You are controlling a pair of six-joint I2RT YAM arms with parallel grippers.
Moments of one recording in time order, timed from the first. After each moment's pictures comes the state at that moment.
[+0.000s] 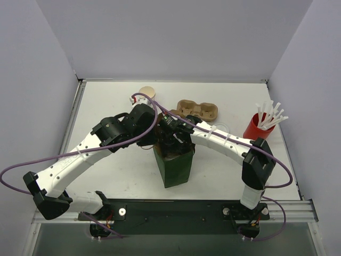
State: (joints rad) left arm -0.90 1.31 1.51 -1.07 -0.28 -0.91; right arm 0.93 1.76 1.47 -0.94 0.10 0.69
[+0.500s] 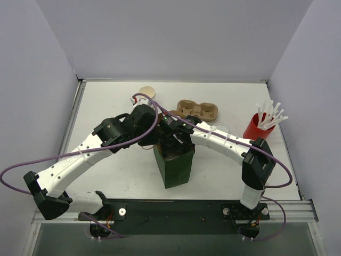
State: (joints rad) left arm -0.90 1.30 1.48 -1.03 -0.28 -0.91; right arm 0.93 1.76 1.45 -0.92 0.10 0.69
